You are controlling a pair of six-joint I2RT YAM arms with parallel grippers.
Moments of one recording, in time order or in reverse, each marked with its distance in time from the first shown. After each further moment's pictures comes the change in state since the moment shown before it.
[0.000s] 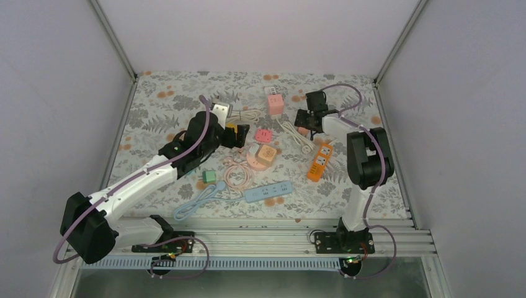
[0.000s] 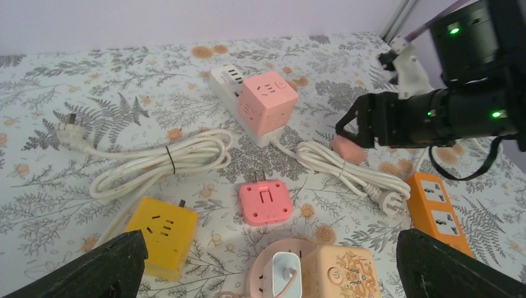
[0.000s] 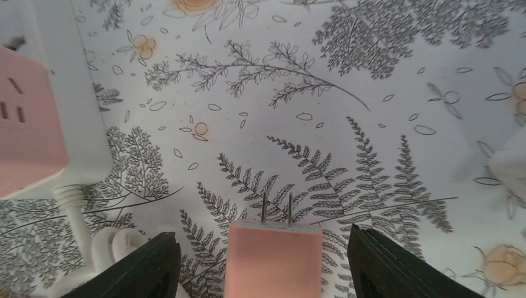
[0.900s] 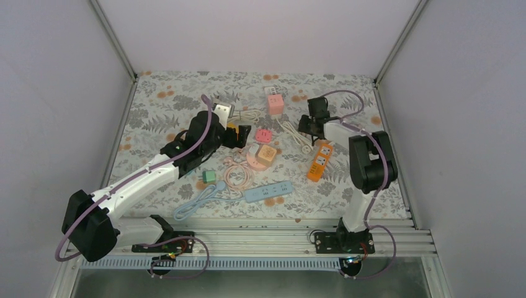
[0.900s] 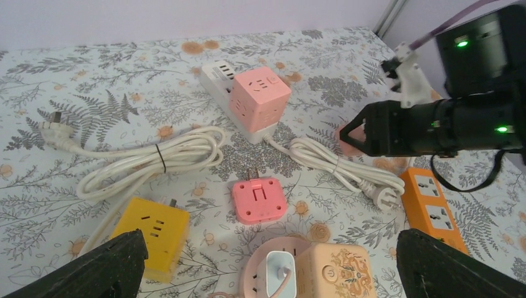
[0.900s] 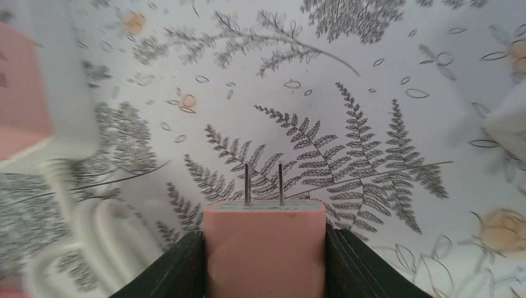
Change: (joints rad) left arm 0.005 0.016 -0.001 0.023 0.037 0.009; right arm -0.001 0.008 -0.074 0.067 -0.010 0.014
